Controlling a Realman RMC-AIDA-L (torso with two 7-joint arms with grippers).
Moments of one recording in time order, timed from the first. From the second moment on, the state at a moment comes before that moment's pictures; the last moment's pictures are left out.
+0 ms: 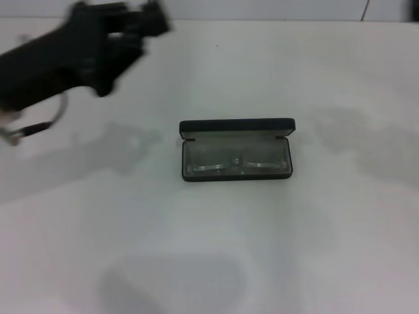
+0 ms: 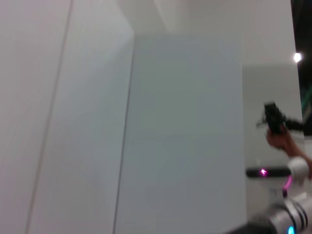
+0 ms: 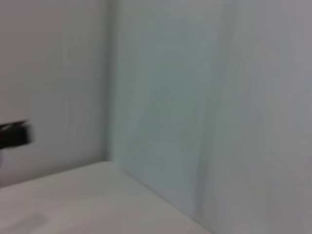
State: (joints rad) left arm -0.43 -2.02 1.00 0.68 1.21 1.81 -1.27; right arm 0.09 1.99 -1.12 -1.89 -1.74 -1.31 2.14
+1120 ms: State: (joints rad) left arm -0.73 -2.08 1.18 0.52 1.67 1.17 -1.31; right arm 0.11 2.00 -0.81 -1.37 -1.62 -1.47 1.87
